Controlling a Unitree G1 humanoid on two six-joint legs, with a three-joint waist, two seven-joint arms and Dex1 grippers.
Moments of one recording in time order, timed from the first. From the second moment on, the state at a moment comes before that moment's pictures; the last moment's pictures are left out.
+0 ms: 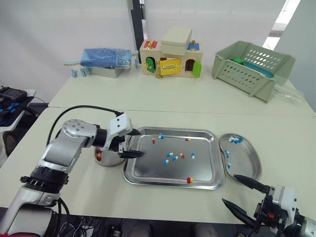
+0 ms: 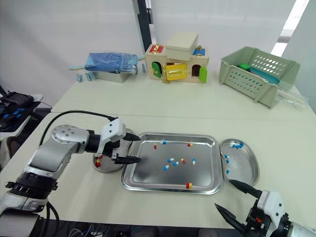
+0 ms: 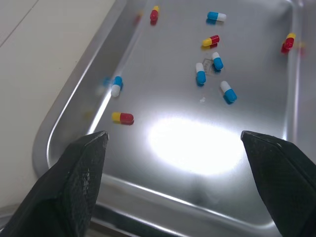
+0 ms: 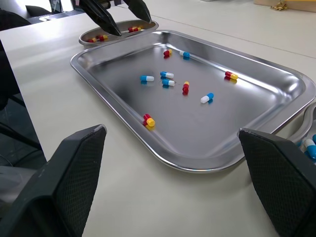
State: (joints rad) left arm -0.61 0.76 -0.23 0.11 -0.20 0.40 -1.27; right arm 0.62 -0.47 -0.26 -0.53 0.45 -0.03 0.98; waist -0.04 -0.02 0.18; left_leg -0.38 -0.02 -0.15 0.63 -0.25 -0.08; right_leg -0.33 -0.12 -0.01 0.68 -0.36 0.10
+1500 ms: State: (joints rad) left arm -0.82 0.56 -0.31 0.60 0.02 0.16 -1.27; right arm 0.70 -0.46 -0.11 -0.59 0.41 -0.11 0.82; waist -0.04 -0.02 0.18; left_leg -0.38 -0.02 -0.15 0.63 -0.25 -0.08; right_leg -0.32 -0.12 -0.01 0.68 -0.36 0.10
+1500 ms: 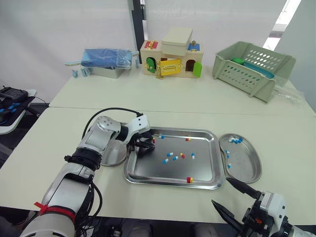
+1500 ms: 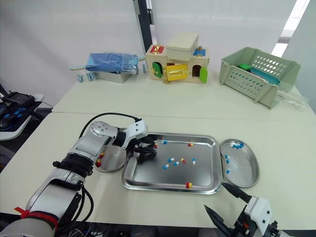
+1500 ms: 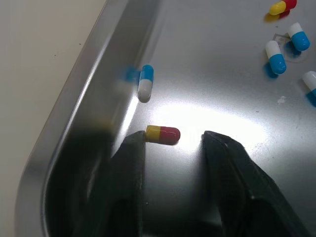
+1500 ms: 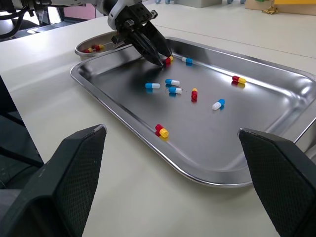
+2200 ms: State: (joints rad) left arm -0.75 0.63 -0.26 0.44 -0.04 0.27 -1.31; right arm 0.72 -0.50 -0.10 -0.59 0.41 -0.11 0.83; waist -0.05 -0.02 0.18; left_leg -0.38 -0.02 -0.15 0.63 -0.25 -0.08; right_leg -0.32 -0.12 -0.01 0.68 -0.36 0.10
